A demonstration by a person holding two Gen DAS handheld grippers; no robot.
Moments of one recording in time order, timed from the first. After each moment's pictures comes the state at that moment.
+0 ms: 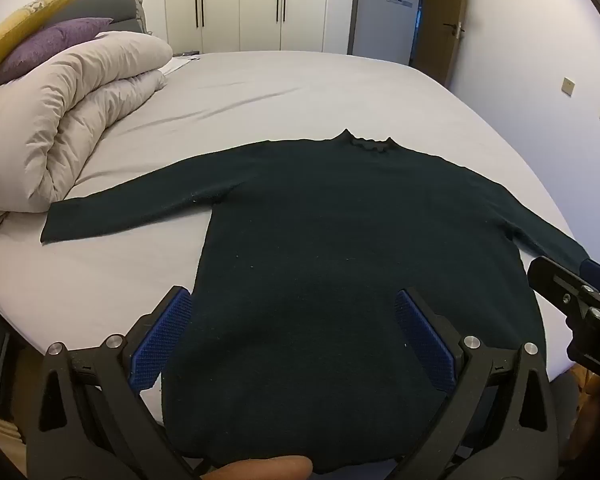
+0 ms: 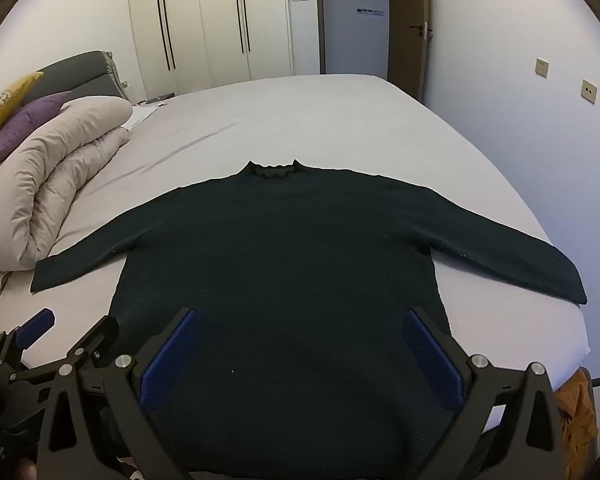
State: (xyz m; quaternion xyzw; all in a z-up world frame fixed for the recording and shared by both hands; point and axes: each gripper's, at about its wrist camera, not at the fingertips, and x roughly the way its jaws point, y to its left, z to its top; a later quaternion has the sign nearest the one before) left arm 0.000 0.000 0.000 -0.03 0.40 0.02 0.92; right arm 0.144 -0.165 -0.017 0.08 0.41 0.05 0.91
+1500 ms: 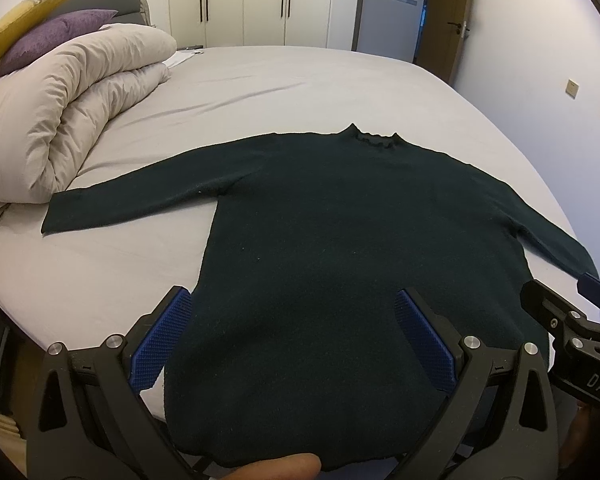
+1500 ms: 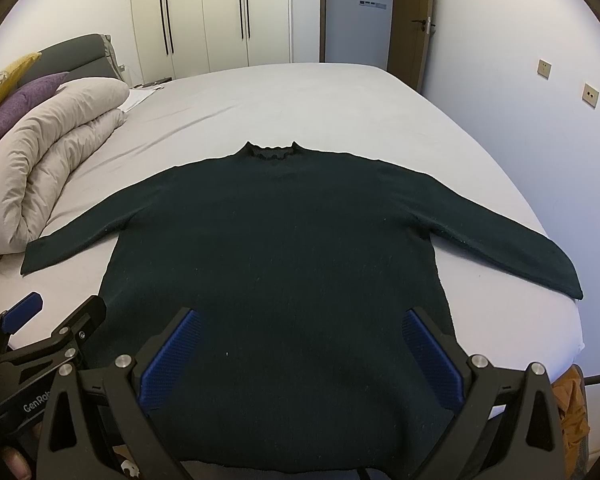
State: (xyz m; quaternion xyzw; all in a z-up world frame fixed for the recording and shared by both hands) left arm 0.004 0.009 -0.010 -0.04 0.40 0.02 0.91; right arm 0.139 -0.157 -0.031 0.05 0.42 0.05 0.90
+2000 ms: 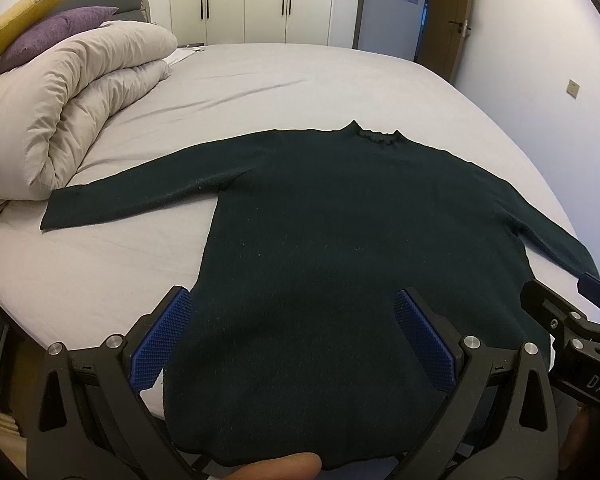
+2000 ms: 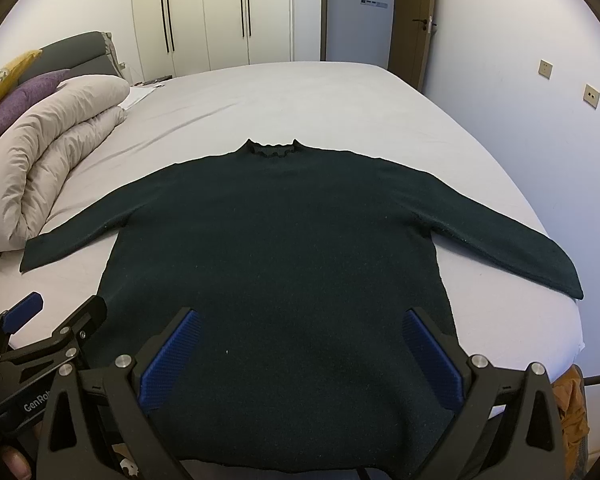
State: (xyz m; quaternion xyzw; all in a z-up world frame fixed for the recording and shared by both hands) left arm 0.001 0.012 -0.018 -0.04 0.40 0.02 0.91; right arm 0.137 -0.155 -0.031 0.05 0.42 0.05 0.90
